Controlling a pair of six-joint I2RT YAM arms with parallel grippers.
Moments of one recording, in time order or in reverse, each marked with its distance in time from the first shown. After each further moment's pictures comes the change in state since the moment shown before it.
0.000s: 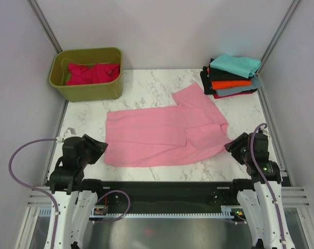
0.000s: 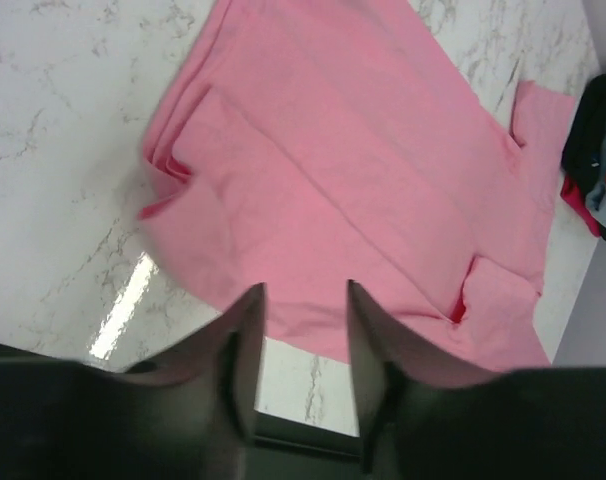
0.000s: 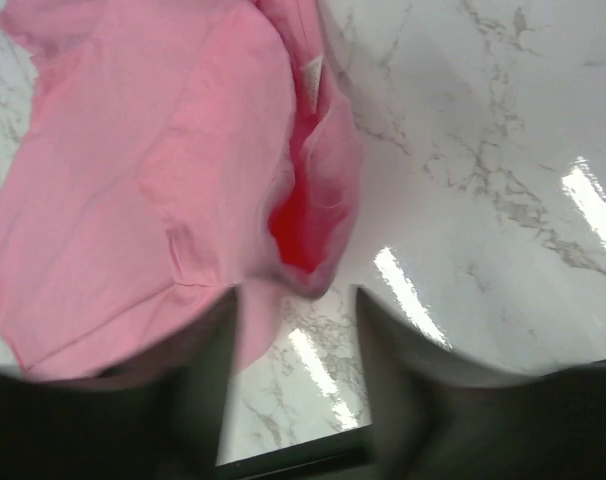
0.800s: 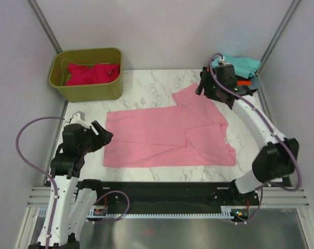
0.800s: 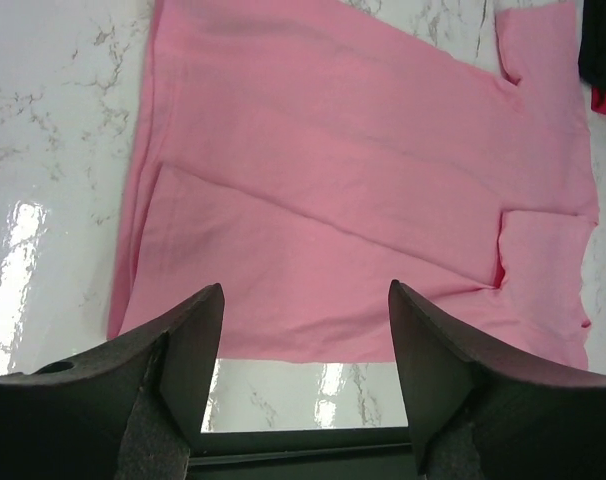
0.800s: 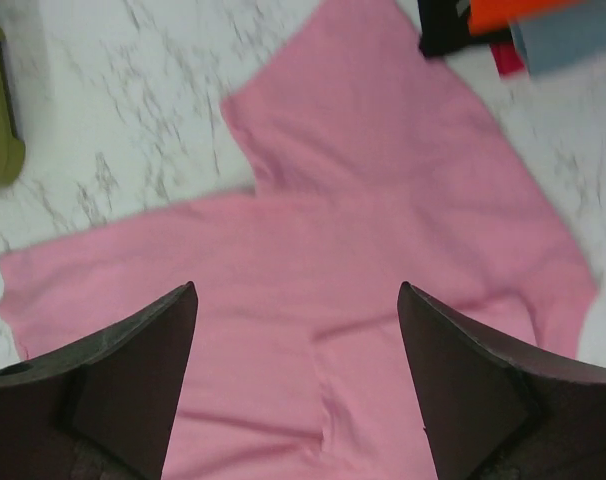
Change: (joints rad) left arm 0.001 0.159 0.112 0.117 0.117 0.337; right arm 0.260 0.926 0.718 0.225 0.051 -0.233
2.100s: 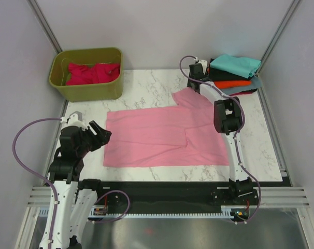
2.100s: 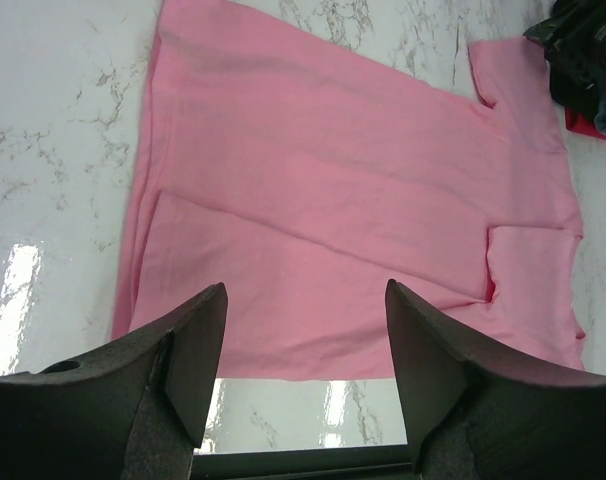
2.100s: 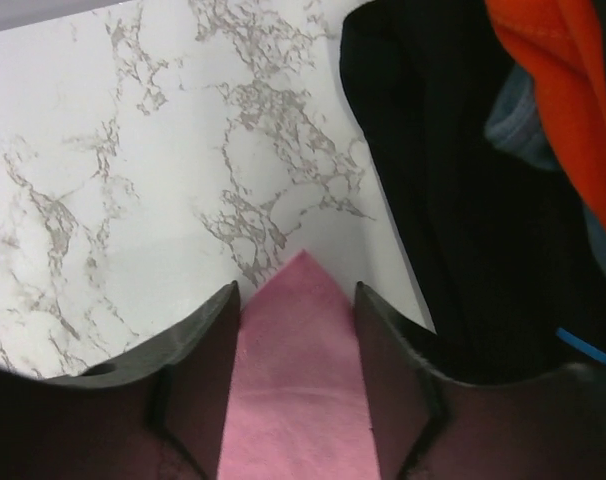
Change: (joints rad) left arm 0.017 -0.050 -0.015 0.044 0.006 0.023; right arm 0.024 1.168 0.871 0.348 0.343 -0.232
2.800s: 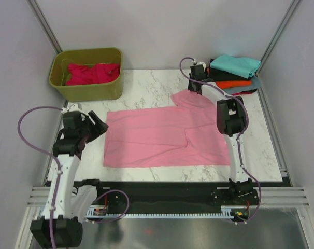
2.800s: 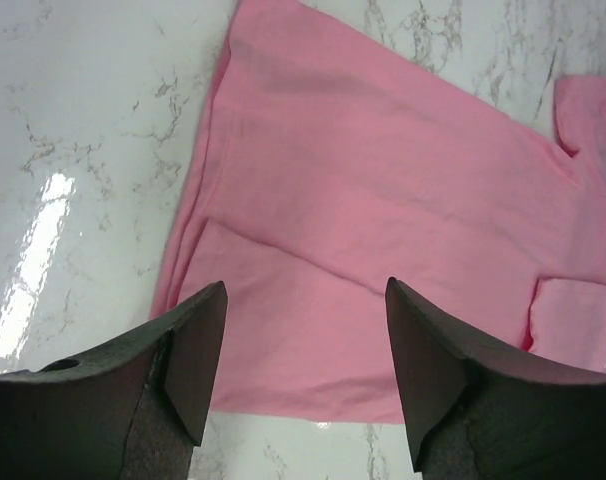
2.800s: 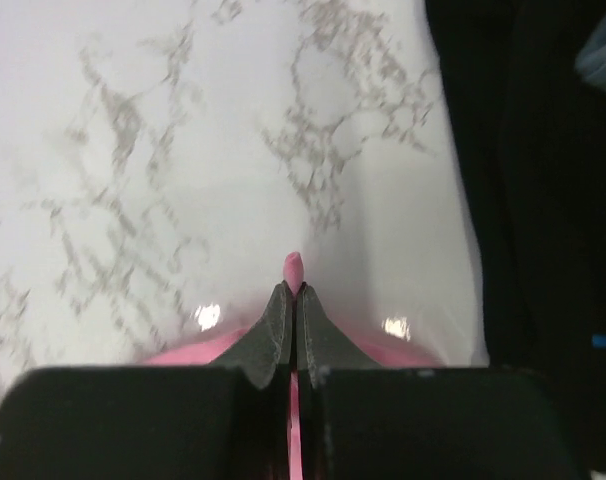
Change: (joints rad) left arm 0.093 0.227 0.029 0.065 -0.013 0.011; right arm -0.001 -0.092 -0.124 0.008 -0.137 -0.018
